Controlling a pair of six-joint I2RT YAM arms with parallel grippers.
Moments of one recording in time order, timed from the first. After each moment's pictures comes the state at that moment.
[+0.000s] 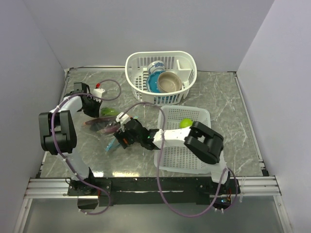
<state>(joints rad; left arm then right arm) 0.12 1.79 1.21 -0.57 0.31 0.53 1.10 1.99 1.20 0.21 0.16 0.15</state>
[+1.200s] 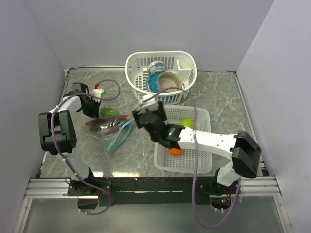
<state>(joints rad) 0.13 1.79 1.21 -0.58 0.33 0.53 1.09 1.54 1.13 -0.05 0.81 0.22</state>
